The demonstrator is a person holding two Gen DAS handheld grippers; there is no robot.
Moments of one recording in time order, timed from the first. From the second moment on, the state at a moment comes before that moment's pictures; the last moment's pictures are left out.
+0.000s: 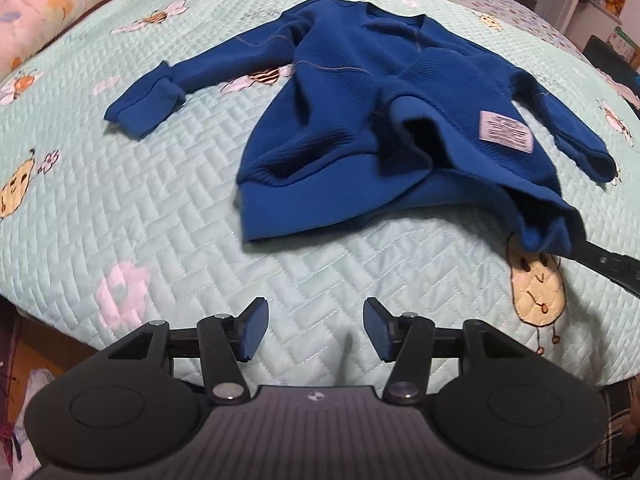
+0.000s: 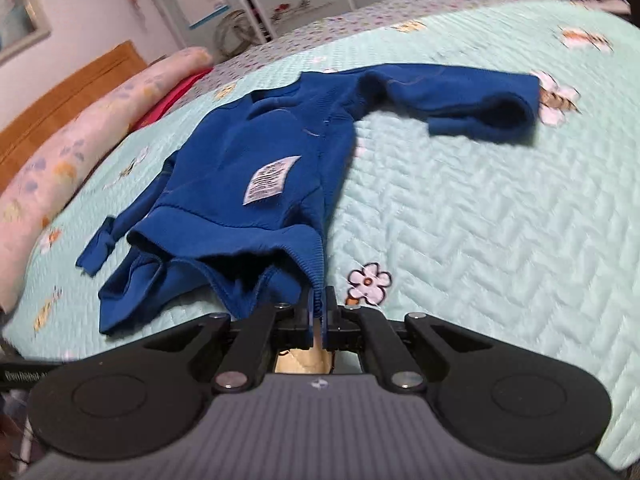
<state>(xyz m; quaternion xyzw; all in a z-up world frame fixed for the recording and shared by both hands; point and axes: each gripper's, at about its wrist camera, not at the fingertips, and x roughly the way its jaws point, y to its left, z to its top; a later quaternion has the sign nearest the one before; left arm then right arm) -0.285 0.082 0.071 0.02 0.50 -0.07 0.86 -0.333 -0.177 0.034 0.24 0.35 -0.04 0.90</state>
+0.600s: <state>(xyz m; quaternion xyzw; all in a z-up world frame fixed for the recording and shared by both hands) -0.271 0.093 0.043 0.02 0.50 -0.06 0.87 -0.373 -0.212 0.025 0.25 0.37 -0.07 0.89</state>
